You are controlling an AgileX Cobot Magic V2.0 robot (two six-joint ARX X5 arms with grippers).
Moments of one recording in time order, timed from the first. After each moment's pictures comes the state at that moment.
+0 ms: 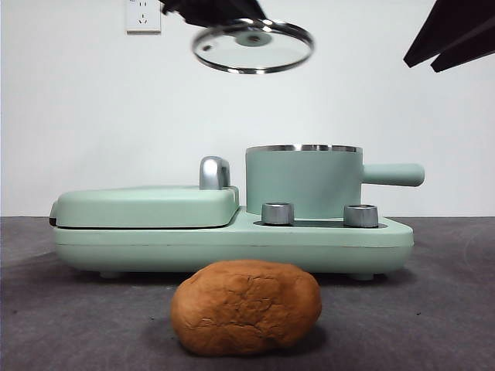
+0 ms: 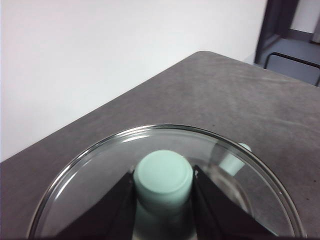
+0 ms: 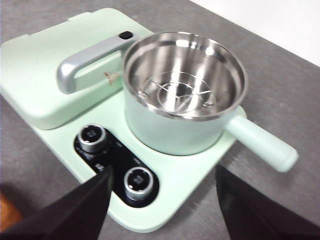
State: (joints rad) left arm -0.53 1.61 1.52 -0.19 0.26 0.12; right arm 0.24 0.92 0.81 -0.40 -0.39 -0.31
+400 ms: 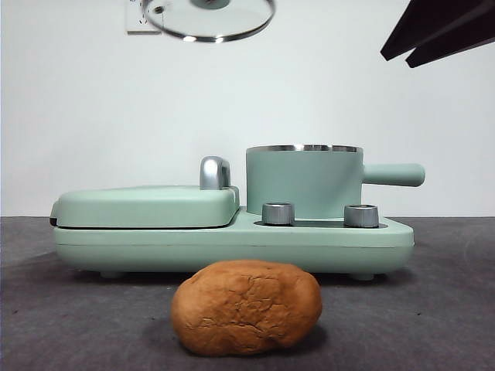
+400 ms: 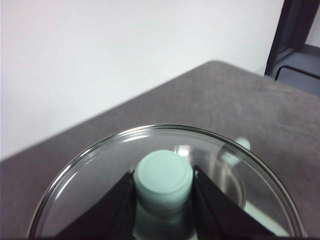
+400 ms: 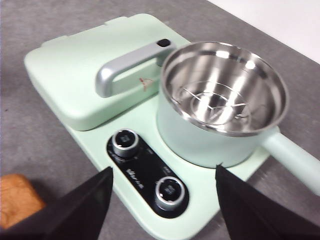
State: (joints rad) left arm -0.48 1.38 1.36 -0.24 0.26 0.09; right arm 0.34 0.92 0.81 -0.40 -0.39 -0.31
